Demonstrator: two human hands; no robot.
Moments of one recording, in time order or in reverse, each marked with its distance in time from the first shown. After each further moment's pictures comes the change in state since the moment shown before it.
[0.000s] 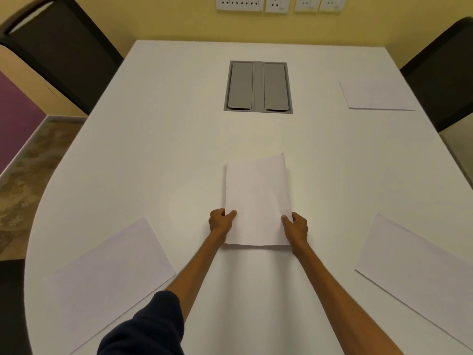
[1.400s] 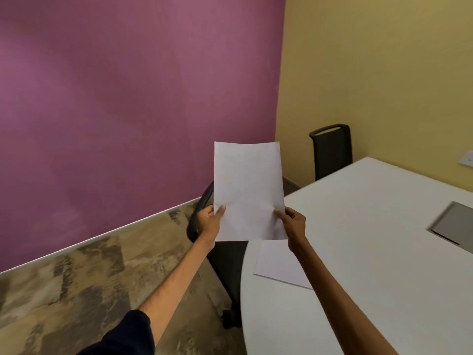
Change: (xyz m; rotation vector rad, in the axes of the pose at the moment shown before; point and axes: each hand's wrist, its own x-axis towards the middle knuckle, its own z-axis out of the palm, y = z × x) left_hand -0.405 -0.144 -0.440 -0.680 0.955 0.414; right_hand -0.490 -0.151 0.171 0.206 -1.022 -0.585
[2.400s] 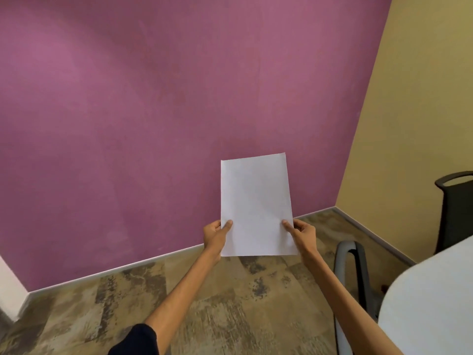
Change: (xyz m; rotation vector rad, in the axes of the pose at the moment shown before) left_hand 0.372 -0.013 -0.282 -0.120 0.117 -0.043; right_hand 0.177 0.036 0.436 -0.136 -0.260 -0.134
